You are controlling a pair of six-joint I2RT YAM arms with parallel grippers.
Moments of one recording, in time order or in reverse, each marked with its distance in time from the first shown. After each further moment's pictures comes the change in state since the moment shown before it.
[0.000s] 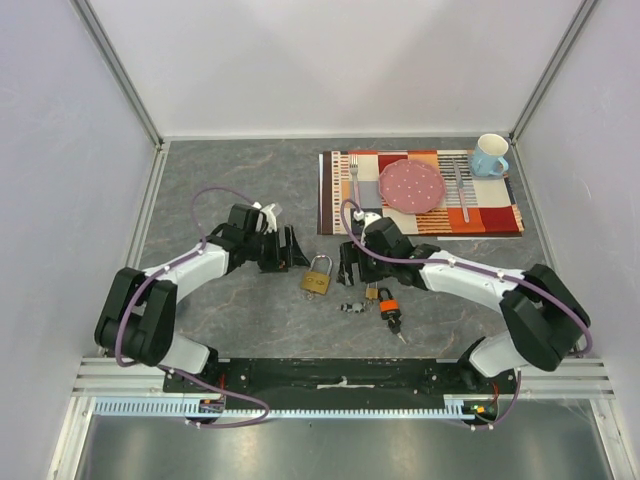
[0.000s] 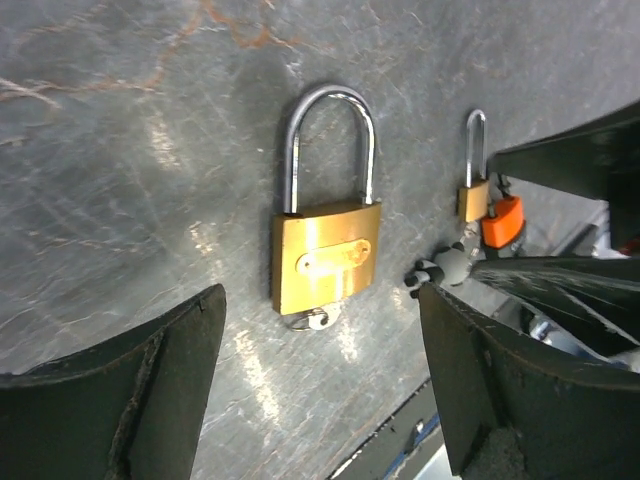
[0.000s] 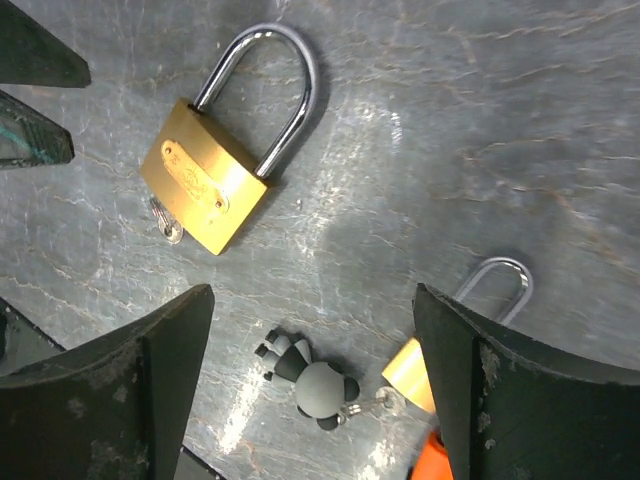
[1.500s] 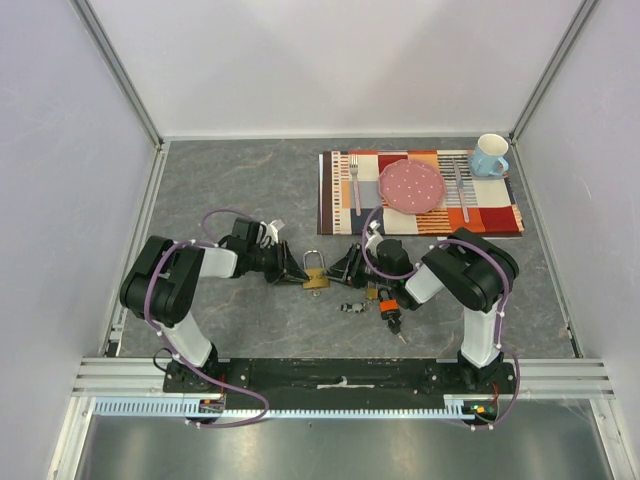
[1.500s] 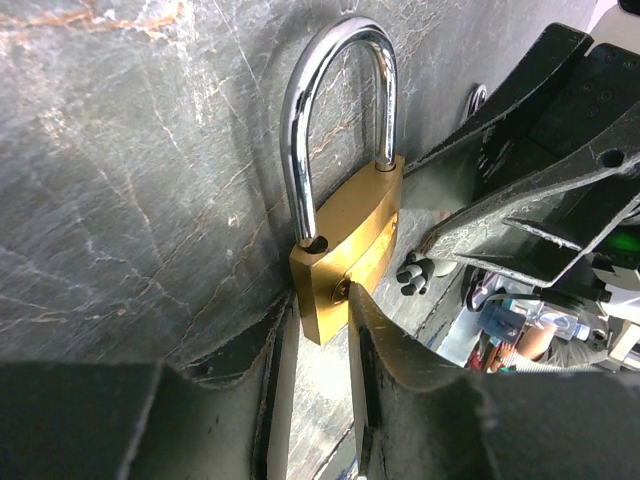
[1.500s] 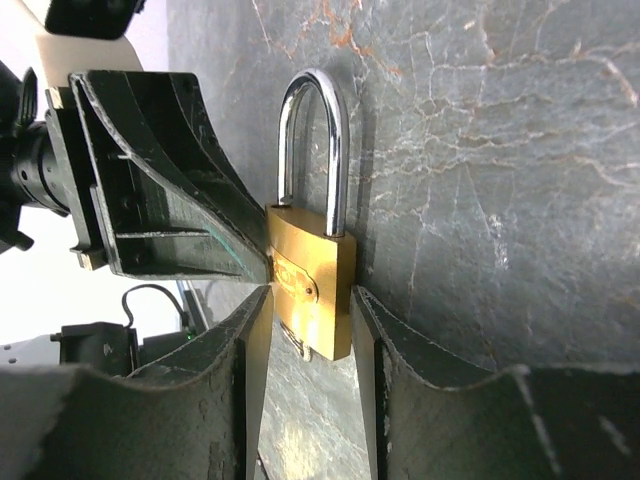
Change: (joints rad) left arm 0.048 0.268 -0.106 0.315 0.283 -0.143; right arm -0.059 0.475 -0.269 1.167 -0.323 0.597
